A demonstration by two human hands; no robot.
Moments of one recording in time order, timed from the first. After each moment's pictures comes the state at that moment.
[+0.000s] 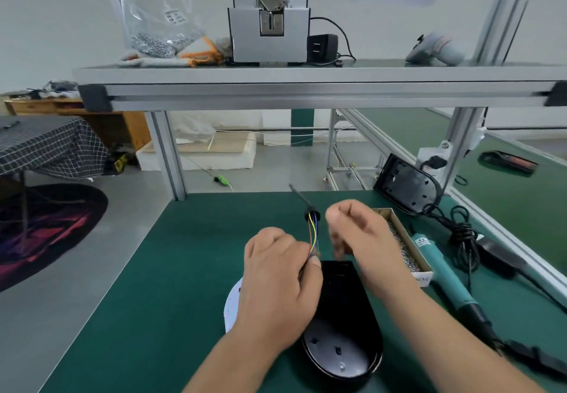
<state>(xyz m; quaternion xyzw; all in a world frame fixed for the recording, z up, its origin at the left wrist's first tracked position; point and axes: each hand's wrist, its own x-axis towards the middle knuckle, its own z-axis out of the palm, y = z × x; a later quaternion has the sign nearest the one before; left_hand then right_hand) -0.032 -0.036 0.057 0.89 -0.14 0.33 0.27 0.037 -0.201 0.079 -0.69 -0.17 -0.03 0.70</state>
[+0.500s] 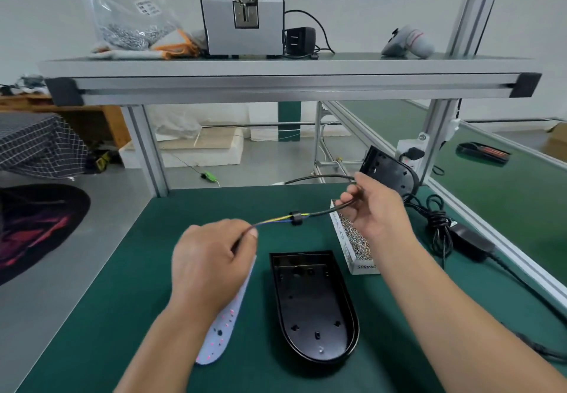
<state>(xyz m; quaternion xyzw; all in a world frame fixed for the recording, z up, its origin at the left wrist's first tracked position) -0.024 0.017 0.066 0.91 -0.04 0.34 0.21 0.099 -0.241 0.093 -0.45 0.10 -0.01 0.89</state>
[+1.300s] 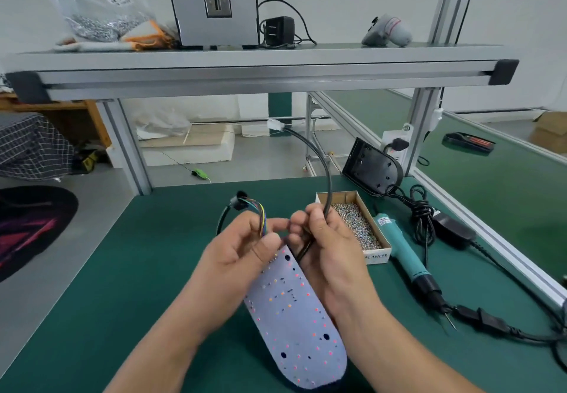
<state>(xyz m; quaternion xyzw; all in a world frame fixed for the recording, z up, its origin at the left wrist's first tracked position) -0.042 -0.031 0.073 0.71 -0.17 0.06 0.68 -0.010 -0.189 0.075 -0.36 -0.02 0.04 0.93</state>
